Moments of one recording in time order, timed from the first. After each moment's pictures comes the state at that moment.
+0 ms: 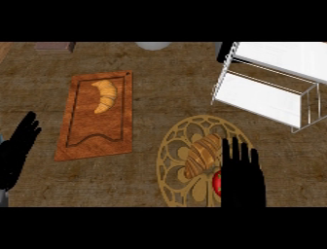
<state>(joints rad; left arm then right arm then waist) 0.01 0.43 0.01 -1.38 0.23 0.06 0.05 0.02 -0.05 0.56 -1.82 1.32 0.49 0.92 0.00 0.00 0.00</state>
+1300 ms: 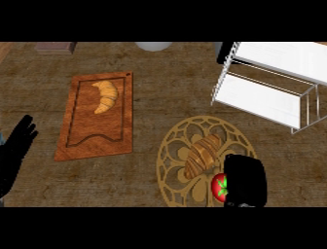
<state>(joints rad) 0.05 0.35 0.13 -1.44 0.14 -0.04 0.08 0.03 -0.09 0.48 -1.66 1.34 0.32 0.76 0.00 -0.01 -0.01</state>
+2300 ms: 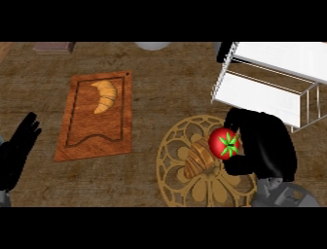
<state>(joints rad) 0.02 0.31 0.15 -1.41 0.10 -0.05 0.09 -0.22 -0.05 0.28 -1.90 1.16 0.38 0.63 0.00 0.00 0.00</state>
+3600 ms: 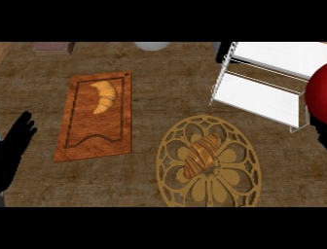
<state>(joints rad) 0.02 0.31 0.18 -1.44 0.09 -0.08 0.12 -0.78 -0.13 -0.15 -2.25 0.85 0.65 0.93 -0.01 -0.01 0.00</state>
